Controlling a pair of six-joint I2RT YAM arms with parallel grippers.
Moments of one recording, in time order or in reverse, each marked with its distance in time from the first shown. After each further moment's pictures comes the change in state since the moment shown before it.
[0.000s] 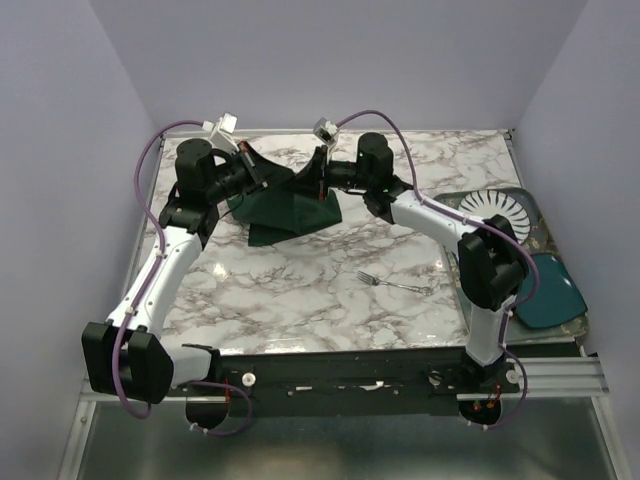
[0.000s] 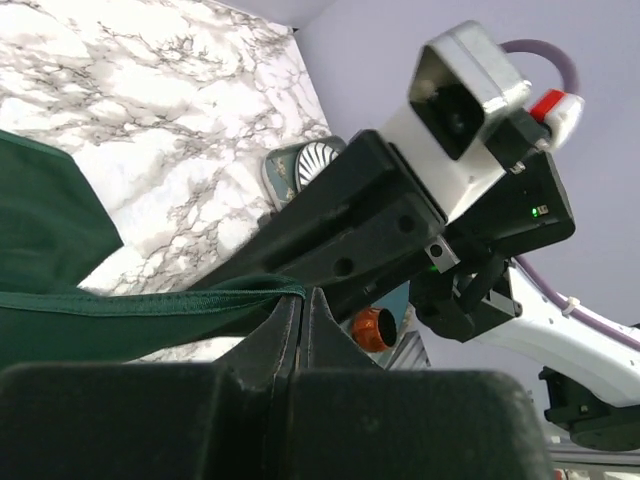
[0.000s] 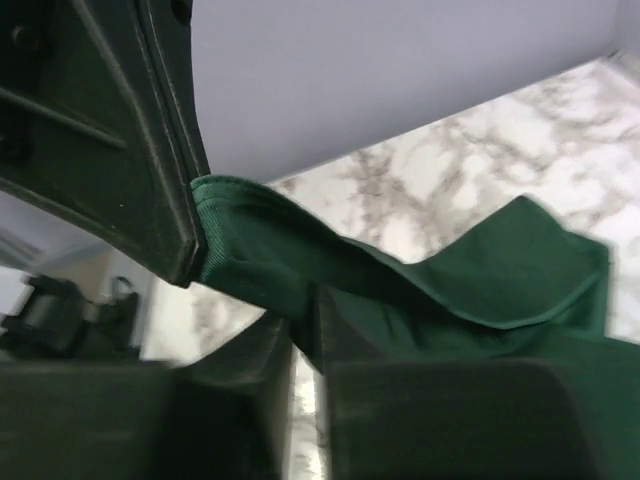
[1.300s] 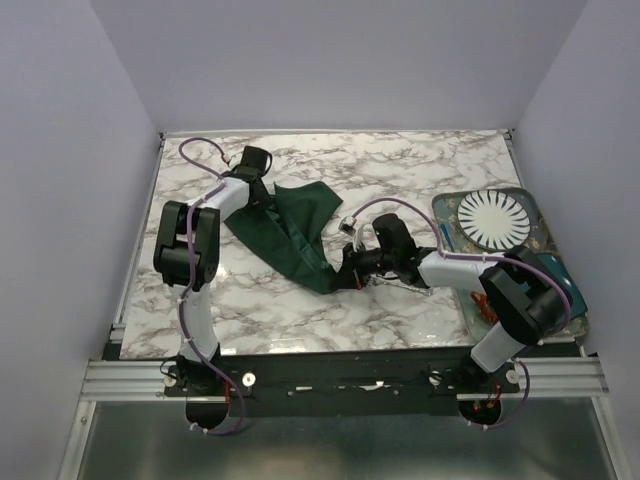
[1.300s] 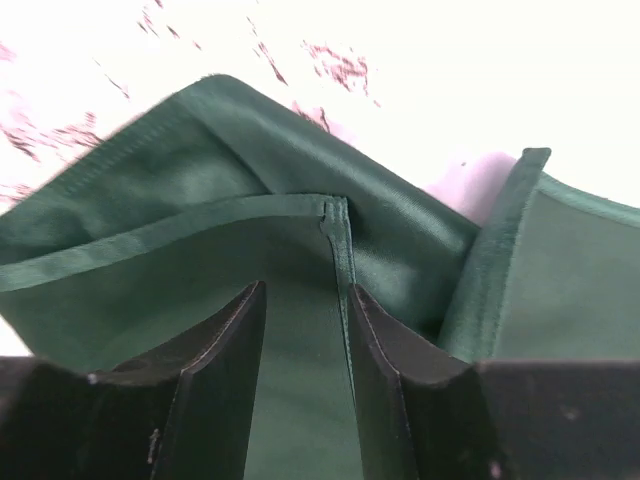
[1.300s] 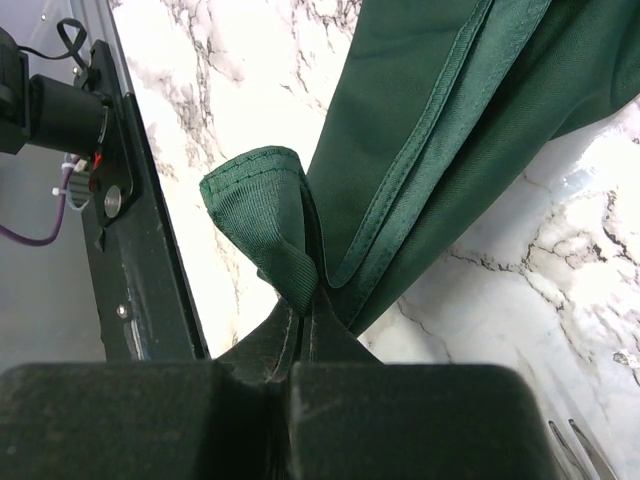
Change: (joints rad) left arm -0.016 0.751 0.309 -0.399 -0.851 0.183; right arm 0.044 -0.296 -0.758 -0.191 0.102 -0.038
